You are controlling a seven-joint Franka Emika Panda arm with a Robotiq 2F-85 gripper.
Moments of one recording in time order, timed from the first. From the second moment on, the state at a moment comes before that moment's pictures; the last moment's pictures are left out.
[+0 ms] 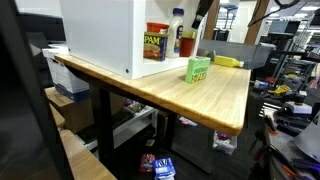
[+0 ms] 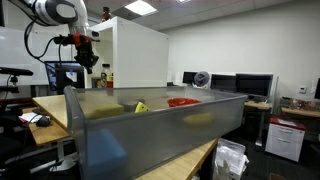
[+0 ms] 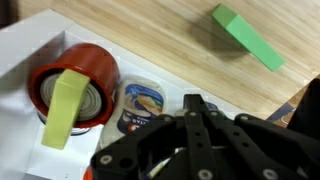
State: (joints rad) arm 0.17 -0.41 0.08 -2.32 0.08 2.19 -0.22
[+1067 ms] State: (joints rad) arm 0.09 -0.73 0.05 -2.45 0.06 1.90 -0.09
